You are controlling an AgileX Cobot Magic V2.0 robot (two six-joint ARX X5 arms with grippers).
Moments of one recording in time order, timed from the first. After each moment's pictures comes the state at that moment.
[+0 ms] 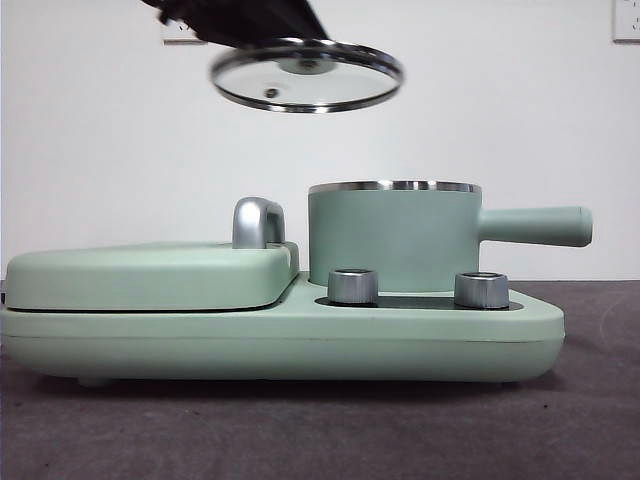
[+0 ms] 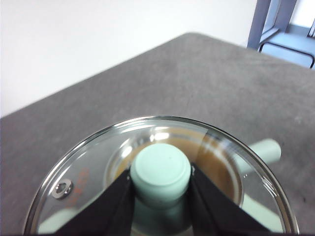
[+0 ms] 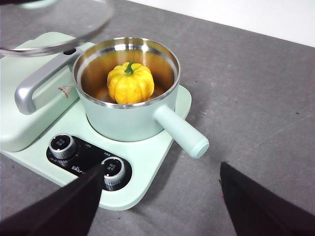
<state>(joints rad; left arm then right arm) -0.68 1.37 1.07 0.04 0.11 0.08 0.53 0.51 0.79 -0.73 0.09 0.06</state>
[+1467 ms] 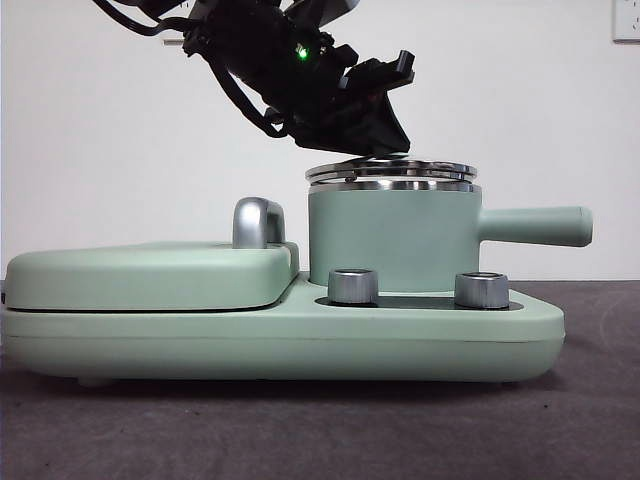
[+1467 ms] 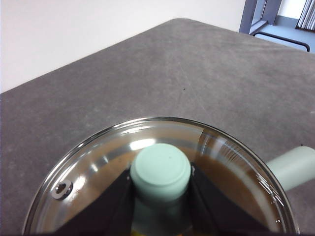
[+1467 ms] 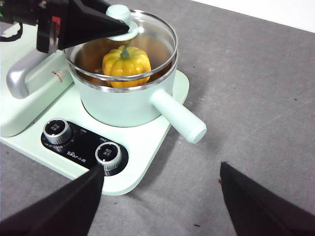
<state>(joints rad) -0.71 1.74 1.20 0.24 0.13 0.08 0.53 0.51 0.79 -0.78 0.11 0.06</state>
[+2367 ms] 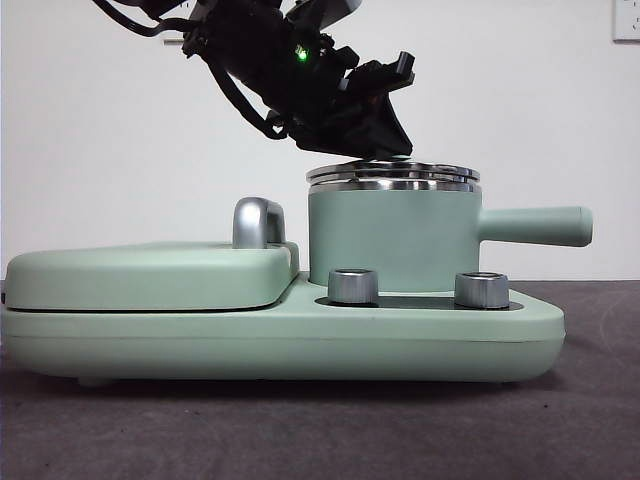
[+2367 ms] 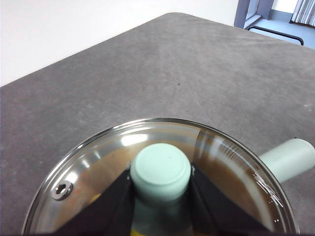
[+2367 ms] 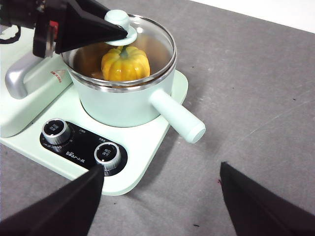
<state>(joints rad) -0.71 1.74 1.20 0.23 0.15 0.09 0.53 0.51 0.79 -0.78 0.11 0.06</state>
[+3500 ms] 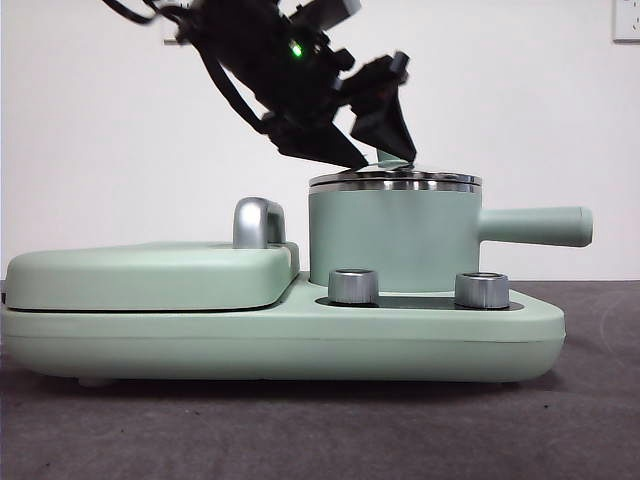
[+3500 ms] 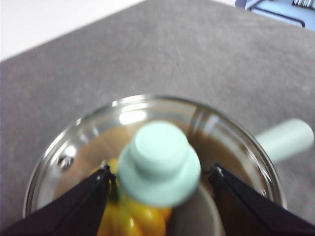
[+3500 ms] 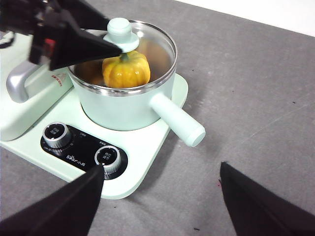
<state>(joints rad) -0.71 1.71 1.22 0.07 0.15 0.08 0.53 0.51 0.79 -0.77 0.11 0.06</state>
